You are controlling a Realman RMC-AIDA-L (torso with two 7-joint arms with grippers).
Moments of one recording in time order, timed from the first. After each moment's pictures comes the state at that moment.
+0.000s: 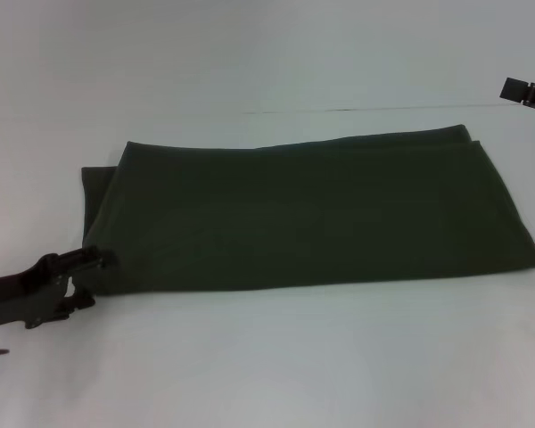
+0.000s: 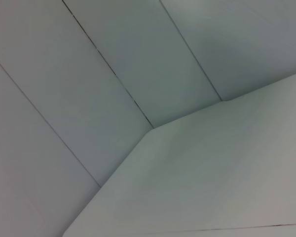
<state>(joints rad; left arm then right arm) -0.52 -2.09 0.27 0.65 2.40 1.38 -2.47 0.58 1.91 -0.34 -0.62 -1.99 -1.47 1.88</state>
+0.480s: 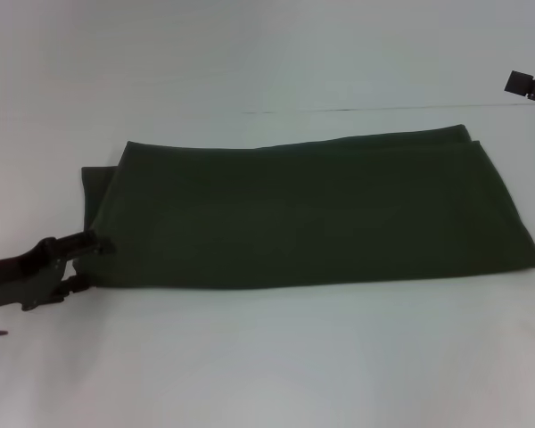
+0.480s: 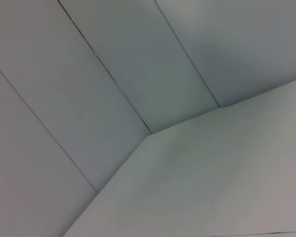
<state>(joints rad) -0.55 -2.08 0.28 0.65 2.41 1.34 -2.47 0.58 1.91 -0.34 -0.63 -1.98 -1.46 1.88</state>
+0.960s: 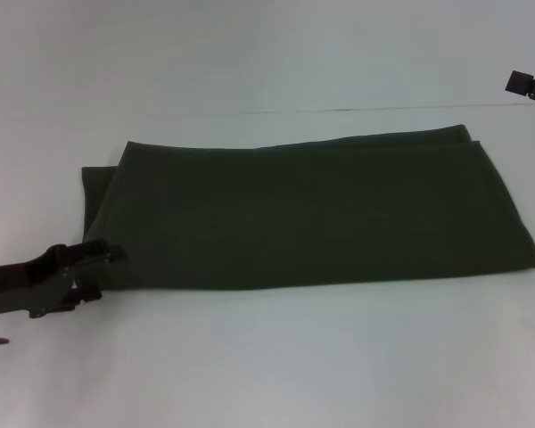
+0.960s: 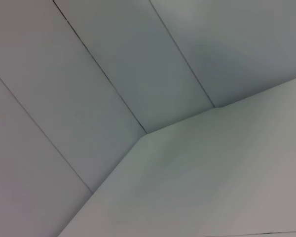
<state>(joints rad) -0.56 -2.08 0.28 0.66 2.43 1.42 -2.47 0.58 1.91 -0.34 -0.63 -1.98 -1.44 1.88</state>
